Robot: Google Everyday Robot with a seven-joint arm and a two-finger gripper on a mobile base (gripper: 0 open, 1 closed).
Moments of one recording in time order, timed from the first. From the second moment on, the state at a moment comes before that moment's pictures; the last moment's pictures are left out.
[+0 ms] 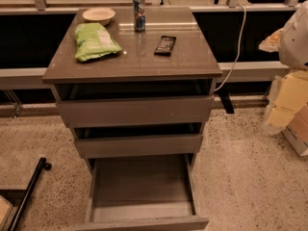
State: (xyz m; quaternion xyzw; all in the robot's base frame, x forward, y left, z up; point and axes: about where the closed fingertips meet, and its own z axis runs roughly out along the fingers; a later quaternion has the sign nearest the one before) arm 0.438 -0.217 0.976 -0.60 0.78 -0.03 0.16
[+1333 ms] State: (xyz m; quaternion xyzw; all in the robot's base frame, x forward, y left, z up) arm 0.605 -0.129 0.968 -0.62 0.74 0.06 0.25
